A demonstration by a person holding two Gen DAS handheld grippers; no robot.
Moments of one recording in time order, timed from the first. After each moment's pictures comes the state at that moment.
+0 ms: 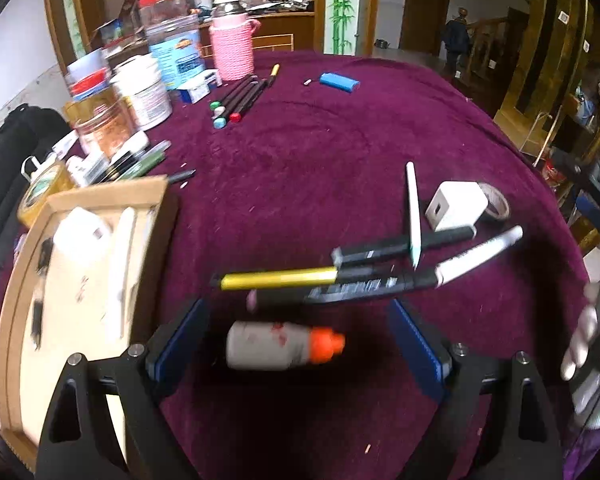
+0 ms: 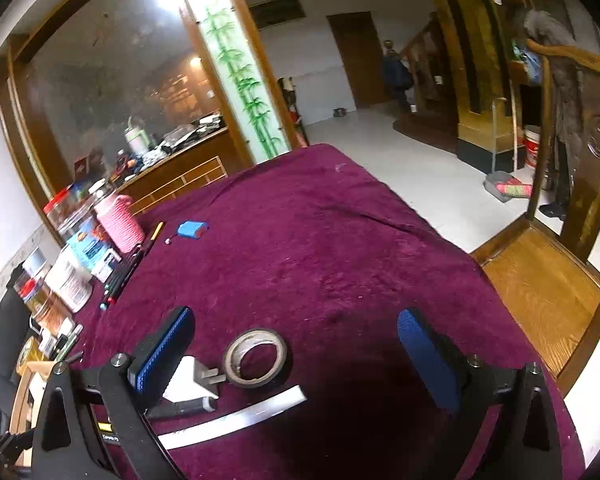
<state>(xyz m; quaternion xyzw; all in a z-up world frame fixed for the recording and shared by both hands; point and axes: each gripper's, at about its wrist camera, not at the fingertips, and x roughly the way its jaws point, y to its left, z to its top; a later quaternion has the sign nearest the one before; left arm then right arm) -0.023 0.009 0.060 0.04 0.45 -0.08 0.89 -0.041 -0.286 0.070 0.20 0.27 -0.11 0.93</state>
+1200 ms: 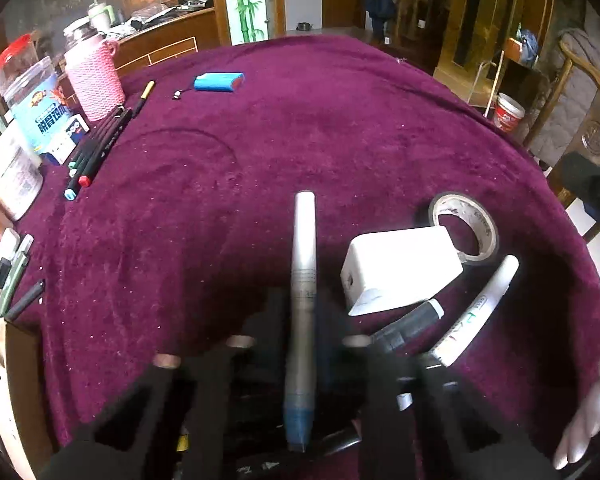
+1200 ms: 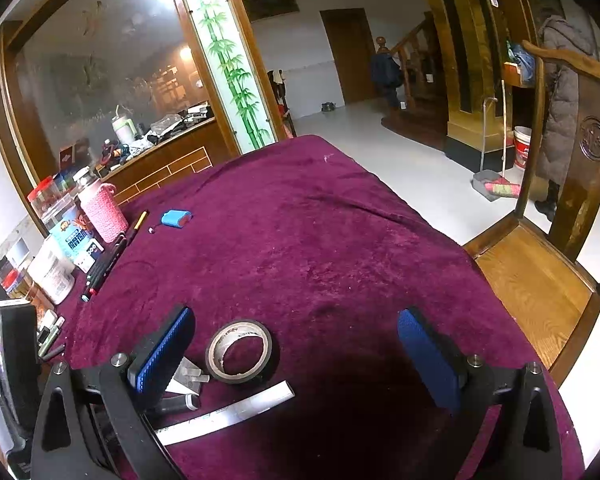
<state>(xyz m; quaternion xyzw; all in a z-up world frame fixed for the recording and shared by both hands) 0.060 -0.092 0.020 0.10 0.46 -0.21 0.86 -0.029 -0.281 0.063 0.18 0.30 -0.13 0.93</state>
